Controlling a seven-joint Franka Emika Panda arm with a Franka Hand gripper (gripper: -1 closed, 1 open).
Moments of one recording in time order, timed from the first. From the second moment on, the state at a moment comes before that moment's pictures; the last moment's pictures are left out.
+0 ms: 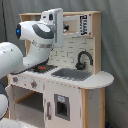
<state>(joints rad) 0.04 -0.93 0.04 -2.39 -1.14 2.74 0.35</state>
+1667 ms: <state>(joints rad) 0.03 -0.56 0.24 -2.09 -1.14 2.77 0.35</state>
